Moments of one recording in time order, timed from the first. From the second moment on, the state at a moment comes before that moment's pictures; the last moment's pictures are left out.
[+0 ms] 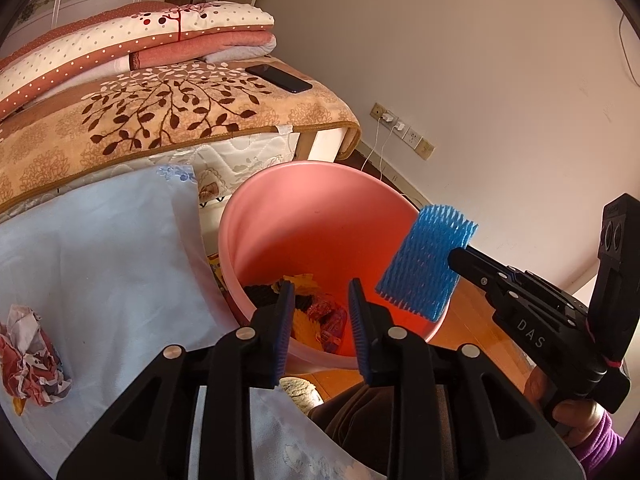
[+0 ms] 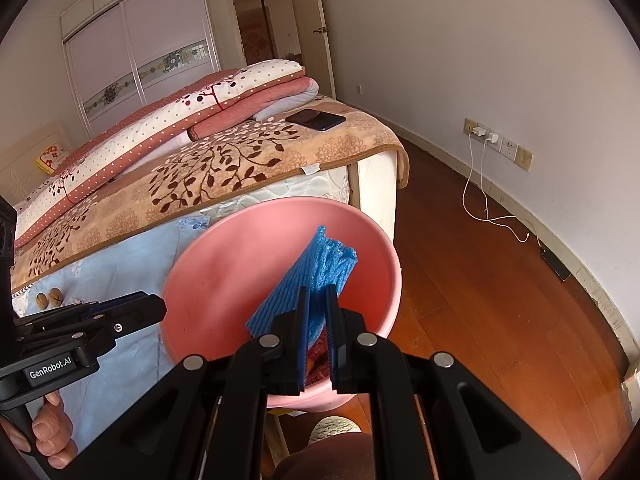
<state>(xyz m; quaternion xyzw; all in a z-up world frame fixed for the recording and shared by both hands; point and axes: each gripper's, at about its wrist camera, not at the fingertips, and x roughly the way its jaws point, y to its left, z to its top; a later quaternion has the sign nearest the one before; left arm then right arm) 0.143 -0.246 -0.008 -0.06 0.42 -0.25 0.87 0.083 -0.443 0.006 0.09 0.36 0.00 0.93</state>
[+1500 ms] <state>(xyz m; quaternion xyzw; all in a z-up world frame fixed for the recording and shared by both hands) 0.072 -0.113 0.016 -0.09 0.36 -0.16 0.92 0.047 -0.324 0.028 0.06 0.35 0.12 0.93</state>
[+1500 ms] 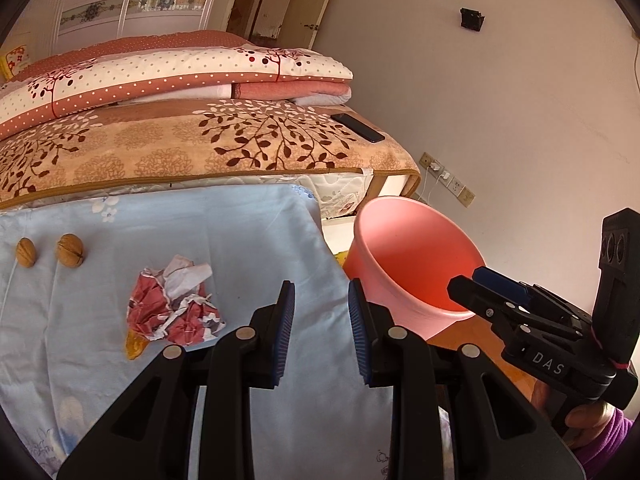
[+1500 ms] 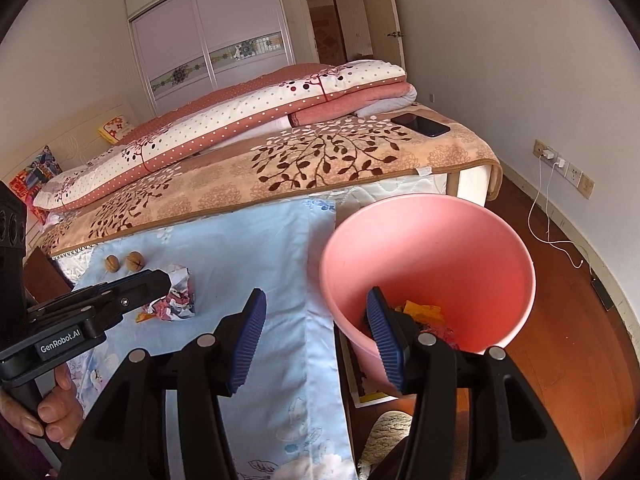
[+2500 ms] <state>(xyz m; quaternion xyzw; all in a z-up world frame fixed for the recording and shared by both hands) 0.083 -0.016 -0.031 -0.11 0.40 -0.02 0.91 0.049 -0.278 0.002 0.05 0.39 0.18 0.90</state>
